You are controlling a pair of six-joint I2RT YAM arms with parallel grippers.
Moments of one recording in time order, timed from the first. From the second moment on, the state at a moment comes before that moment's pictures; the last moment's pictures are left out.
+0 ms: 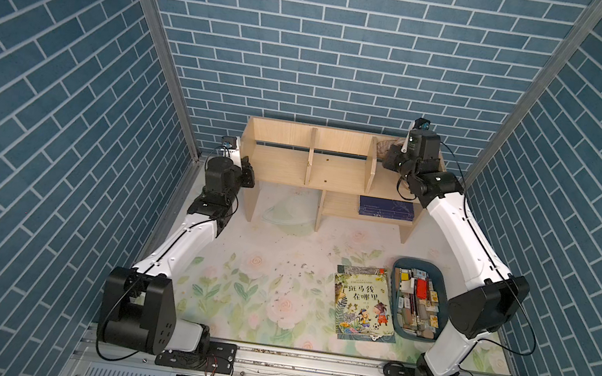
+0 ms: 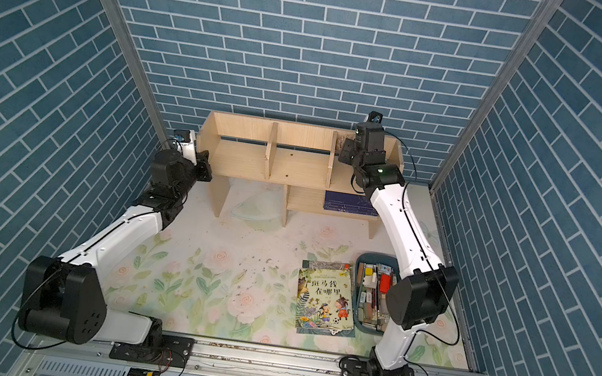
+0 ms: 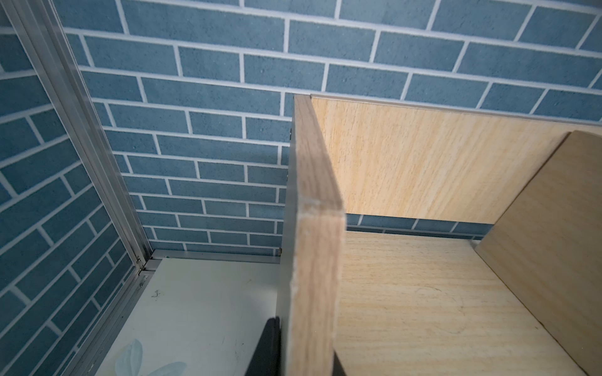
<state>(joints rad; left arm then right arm) -0.12 1.39 1.02 0.21 -0.06 -0.13 0.43 1.79 1.97 -0.55 0.28 0.33</state>
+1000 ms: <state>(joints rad) -0.12 1.39 1.02 0.21 -0.06 -0.13 0.51 2.04 2.40 -0.72 0.15 0.22</state>
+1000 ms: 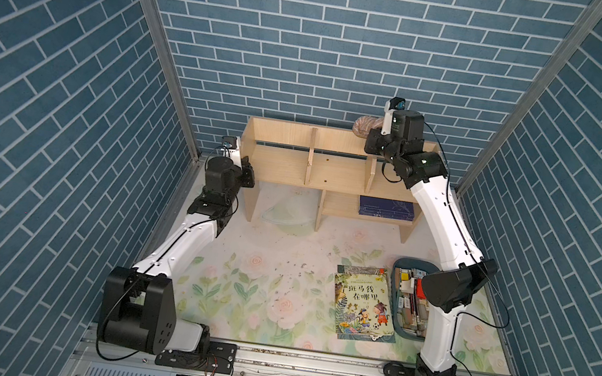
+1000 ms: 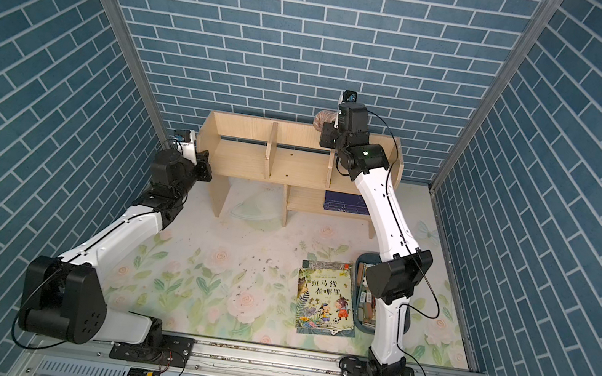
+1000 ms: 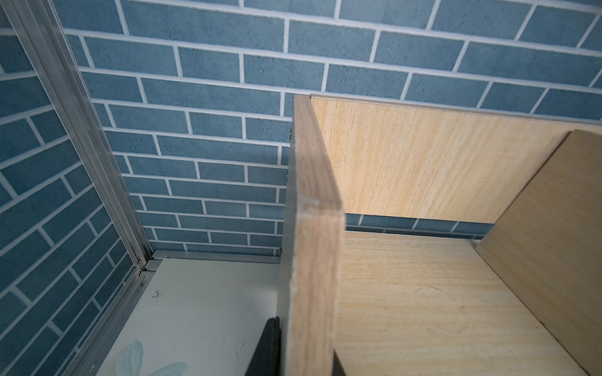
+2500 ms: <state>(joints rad) -0.12 1.39 1.02 0.21 -0.06 -0.13 0.43 1.57 1.56 -0.60 0.26 0.31</state>
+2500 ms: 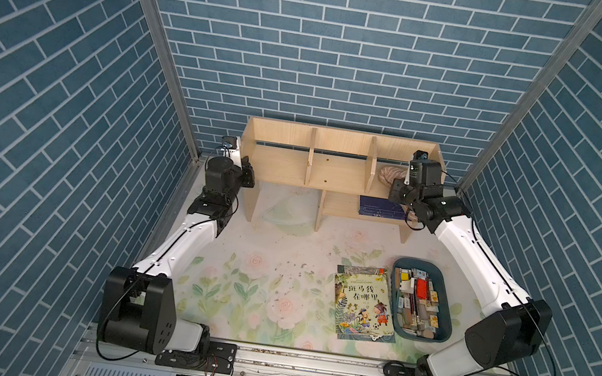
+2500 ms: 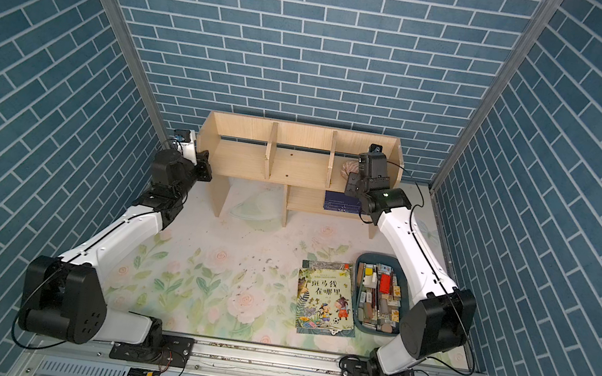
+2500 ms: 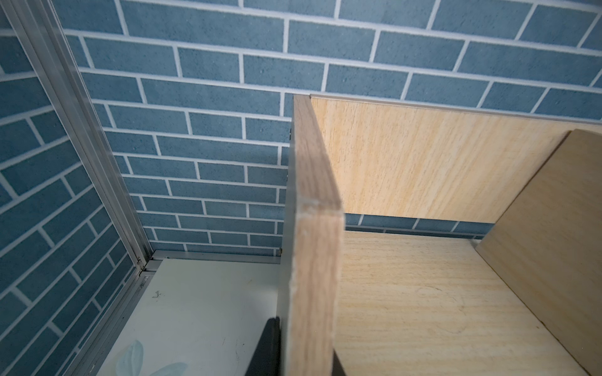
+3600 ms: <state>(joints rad) -0.28 0.98 0.90 -0.10 -0.17 -0.34 1.05 1.66 1.03 -0.08 0.28 0.50</state>
